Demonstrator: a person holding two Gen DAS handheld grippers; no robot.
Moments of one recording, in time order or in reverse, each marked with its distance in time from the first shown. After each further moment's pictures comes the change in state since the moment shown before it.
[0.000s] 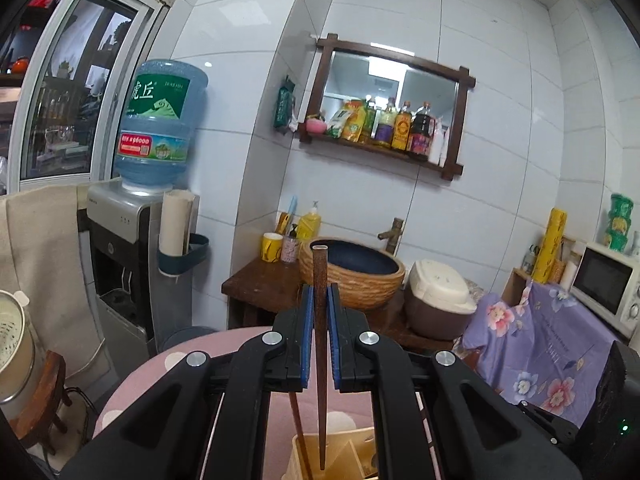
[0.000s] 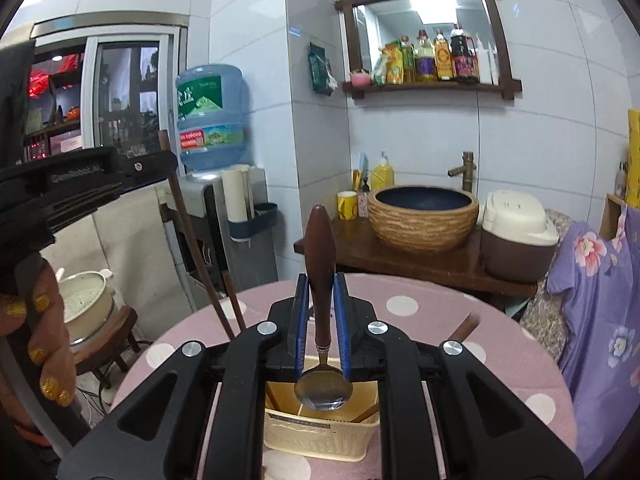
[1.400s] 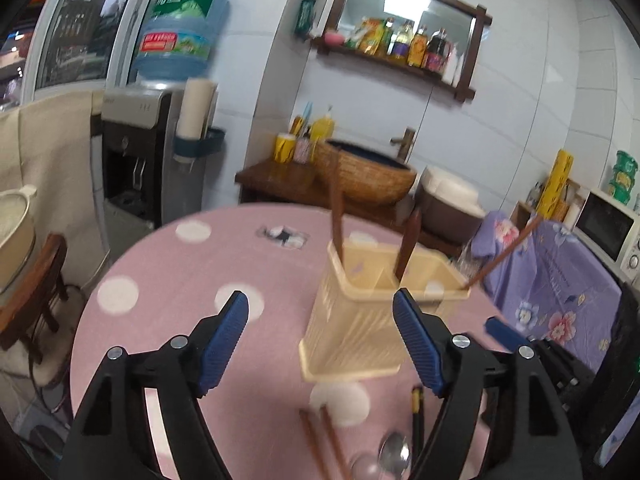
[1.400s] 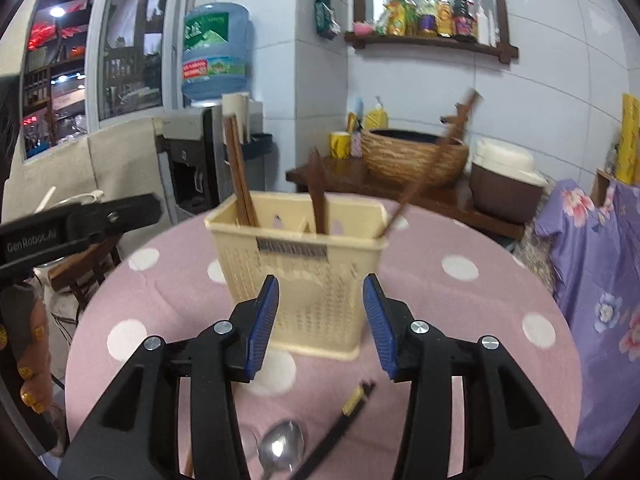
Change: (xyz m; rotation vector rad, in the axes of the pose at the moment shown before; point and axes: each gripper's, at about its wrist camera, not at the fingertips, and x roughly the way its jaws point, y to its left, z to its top) left arm -0.029 0.037 -0.135 -0.056 0.286 0.013; right arm -0.029 0.004 -0.123 -0.058 0.151 -0.062
